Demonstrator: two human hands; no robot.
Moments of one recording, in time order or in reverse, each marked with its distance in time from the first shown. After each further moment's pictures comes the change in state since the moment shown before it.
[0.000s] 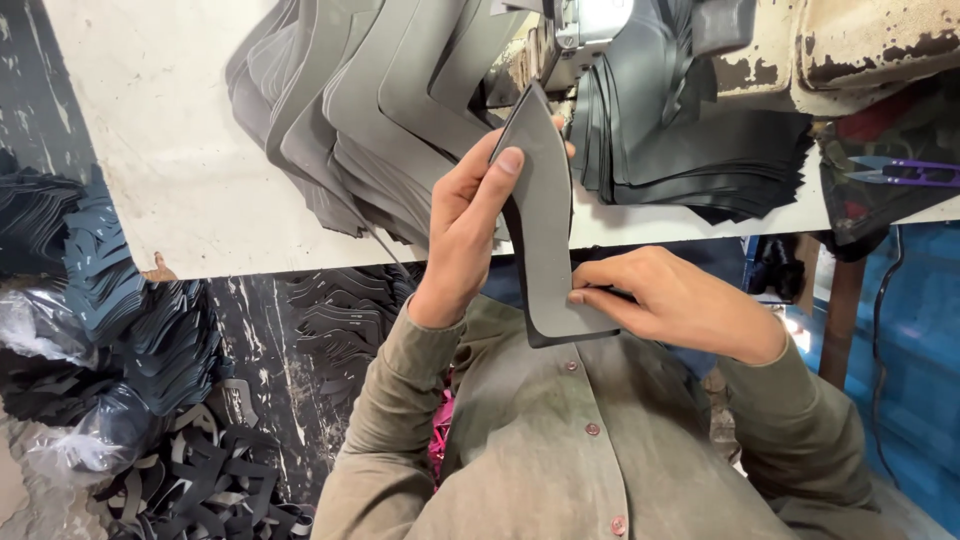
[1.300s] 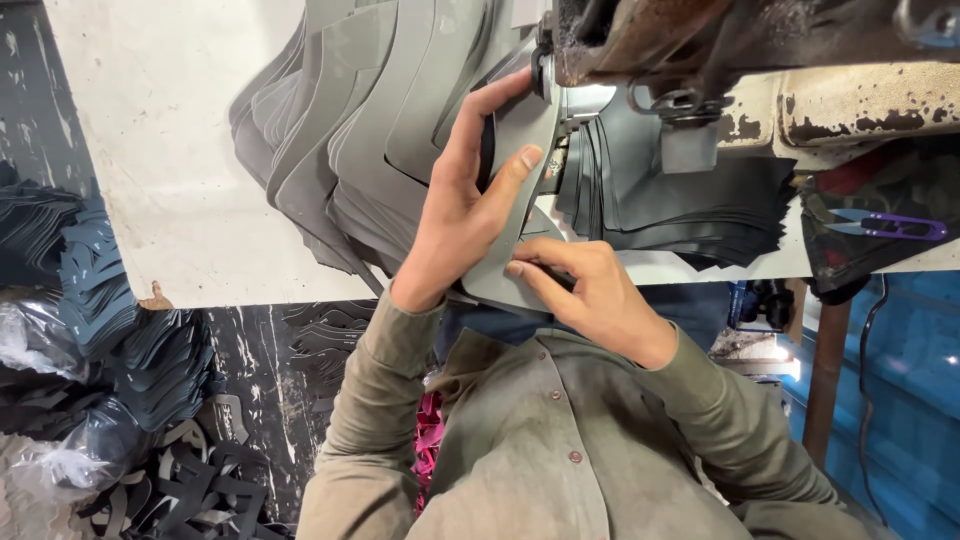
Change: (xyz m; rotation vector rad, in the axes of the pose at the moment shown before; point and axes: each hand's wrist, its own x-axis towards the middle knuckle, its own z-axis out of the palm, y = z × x) left_hand 0.062 0.007 -0.011 0.364 -0.050 0.259; right_hand 0.056 0.012 0.017 0.313 0.428 -0.199
